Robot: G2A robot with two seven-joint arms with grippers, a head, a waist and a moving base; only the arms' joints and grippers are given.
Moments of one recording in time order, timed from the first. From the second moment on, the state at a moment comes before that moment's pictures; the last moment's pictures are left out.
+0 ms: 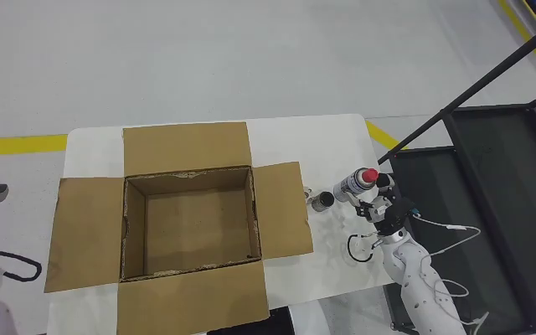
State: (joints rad) left arm 1.83 -1.29 -2.18 -2.07 -0.42 -0.19 -0.31; right arm -1.63 -1.20 1.61 -1.28 -1.42 -0.50 -0.85
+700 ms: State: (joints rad) left arm 1.83 -1.29 -2.18 -2.07 -0.42 -0.19 -0.31; right arm -1.62 -1.20 1.60 -1.26 -1.40 -0.46 -0.80
